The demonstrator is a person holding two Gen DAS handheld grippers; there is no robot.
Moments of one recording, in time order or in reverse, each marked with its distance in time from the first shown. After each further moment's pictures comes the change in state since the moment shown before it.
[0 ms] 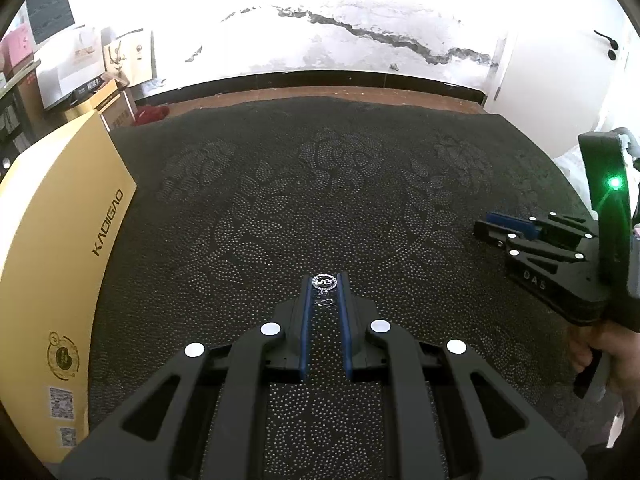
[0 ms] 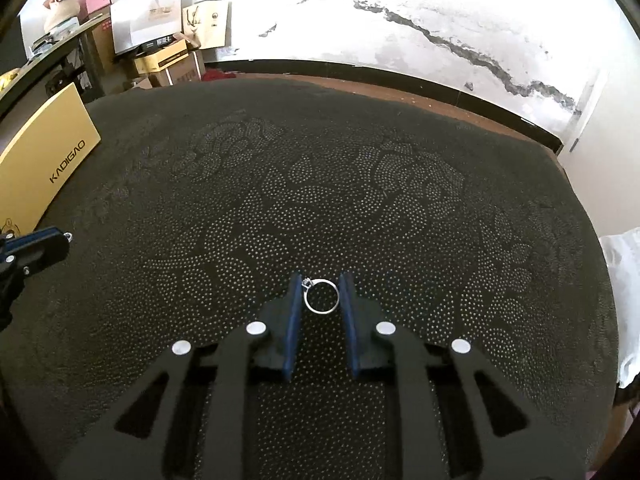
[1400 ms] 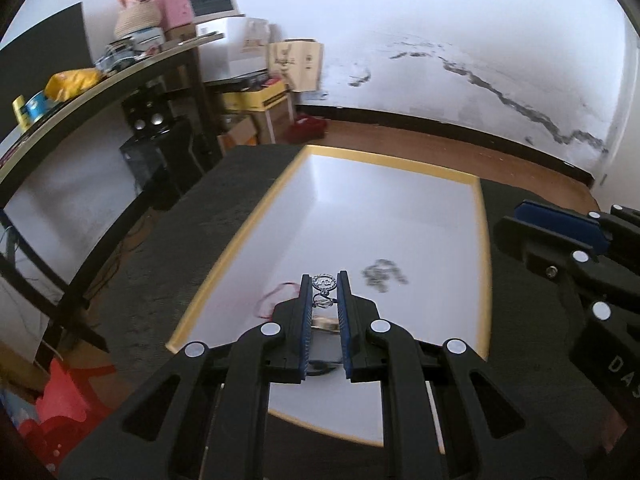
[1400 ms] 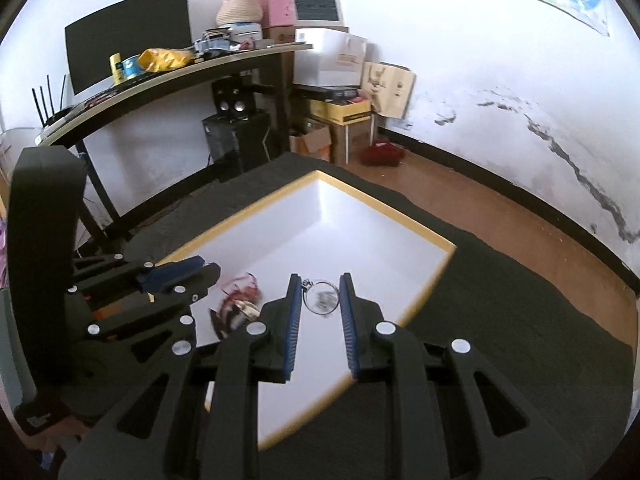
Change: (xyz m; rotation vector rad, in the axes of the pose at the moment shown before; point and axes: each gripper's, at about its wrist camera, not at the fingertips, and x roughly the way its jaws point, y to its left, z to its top) left arm -0.177 0.285 -0.023 -0.285 -0.104 0.353; right arm -0.155 0.391 0.125 -0.338 -0.199 0.344
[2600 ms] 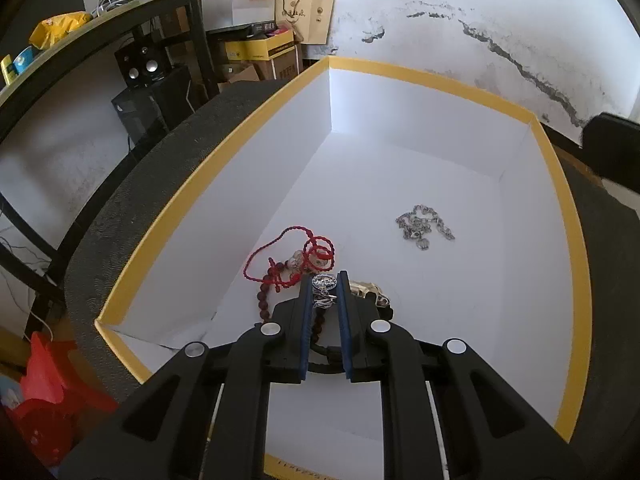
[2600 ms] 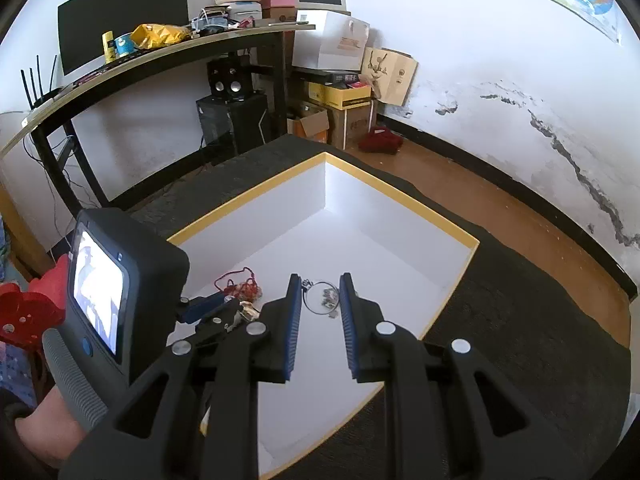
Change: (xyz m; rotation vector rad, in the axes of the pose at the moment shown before) left arm 0.097 0.007 -0.034 -0.032 0.145 -0.003; right arm 0.045 0.016 -0.002 -0.012 0.056 -0.046
